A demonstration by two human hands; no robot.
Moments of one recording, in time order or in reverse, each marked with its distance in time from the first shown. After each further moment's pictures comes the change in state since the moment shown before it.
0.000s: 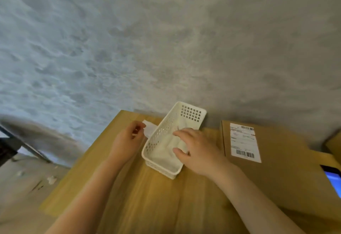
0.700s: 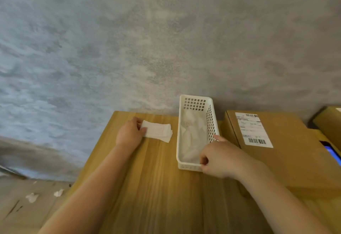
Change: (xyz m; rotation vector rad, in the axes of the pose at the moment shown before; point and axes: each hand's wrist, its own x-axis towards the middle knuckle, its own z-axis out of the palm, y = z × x) left_hand 0.081 -0.057 0.012 0.262 -0.179 -0.092; right_hand 0.001 -0.011 0.013 -0.260 -0.319 0.290
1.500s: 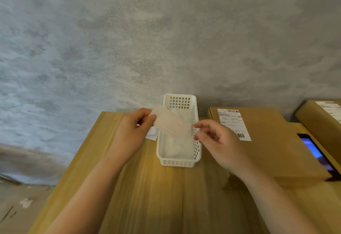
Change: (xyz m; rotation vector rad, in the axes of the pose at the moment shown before) left_hand -0.105 0.111 -0.049 -0.515 -0.018 0.266; right_hand -0.038 0.032 0.002 0.916 0.561 -0.078
